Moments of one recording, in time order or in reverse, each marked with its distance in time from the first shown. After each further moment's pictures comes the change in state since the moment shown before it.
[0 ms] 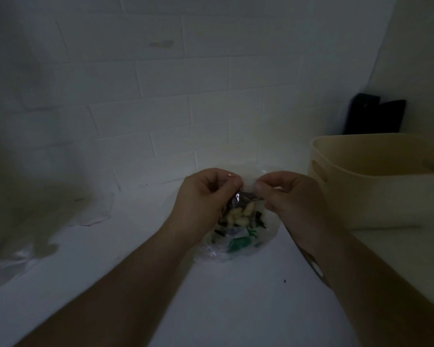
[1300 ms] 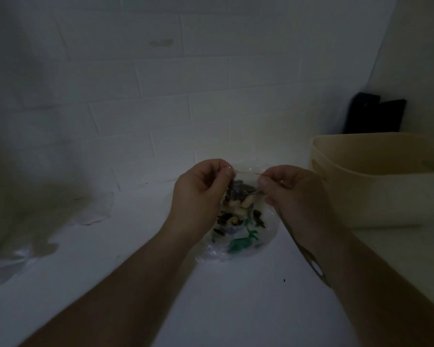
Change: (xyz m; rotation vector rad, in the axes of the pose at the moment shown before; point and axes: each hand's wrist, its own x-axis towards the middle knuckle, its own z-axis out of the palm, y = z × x) left_hand -0.002 0.006 0.000 0.034 0.090 0.124; right_hand 0.001 -0.004 0.000 -0.105 0.053 -0.067
